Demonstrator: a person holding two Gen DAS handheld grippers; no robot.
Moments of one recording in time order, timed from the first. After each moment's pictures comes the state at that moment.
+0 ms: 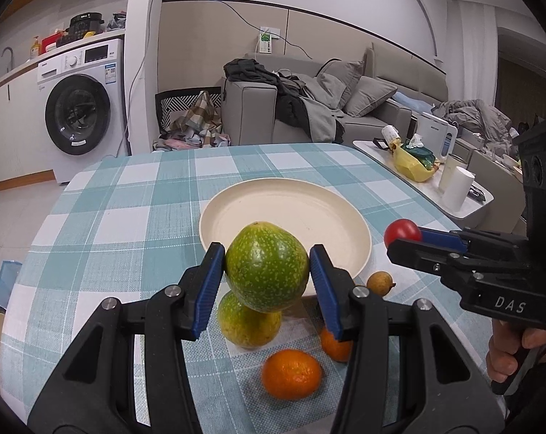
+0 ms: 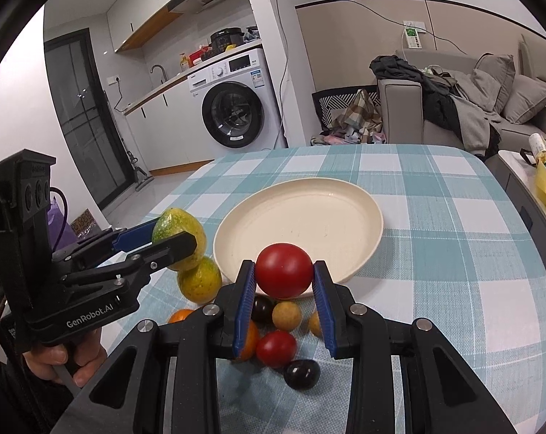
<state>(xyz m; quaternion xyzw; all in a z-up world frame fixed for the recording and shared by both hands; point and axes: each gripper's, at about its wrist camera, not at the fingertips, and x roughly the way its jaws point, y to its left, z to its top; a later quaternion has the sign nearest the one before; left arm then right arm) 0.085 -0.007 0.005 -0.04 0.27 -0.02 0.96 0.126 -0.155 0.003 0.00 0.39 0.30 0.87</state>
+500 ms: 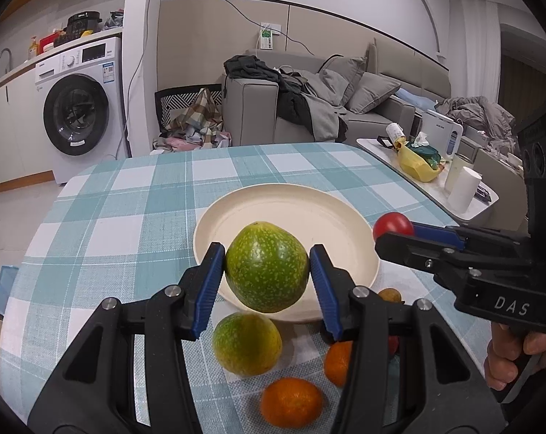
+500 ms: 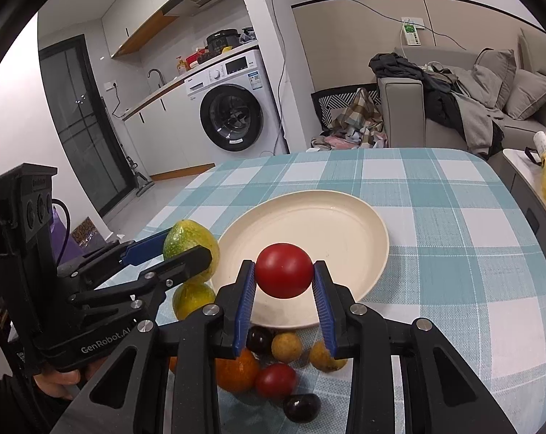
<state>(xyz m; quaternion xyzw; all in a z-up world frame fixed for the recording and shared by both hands) 0.115 -0.010 0.004 -0.04 0.28 -0.02 0.96 0.151 -0.145 0.006 0.01 0.40 0.30 0.87</state>
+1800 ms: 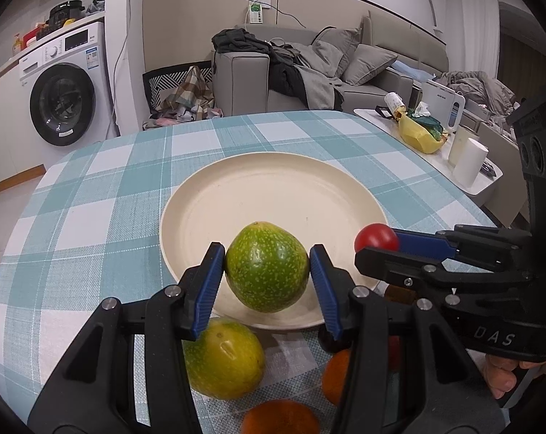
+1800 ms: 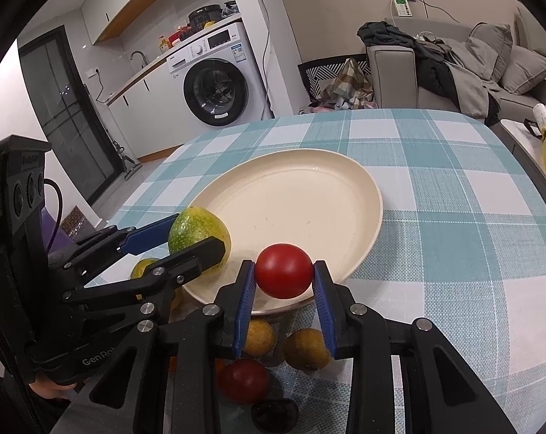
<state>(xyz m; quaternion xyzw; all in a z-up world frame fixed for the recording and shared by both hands) 0.162 -0.030 -0.035 -0.02 0.33 -0.03 0.94 0.171 -0.144 -0.034 0.00 0.45 0.28 0.85</state>
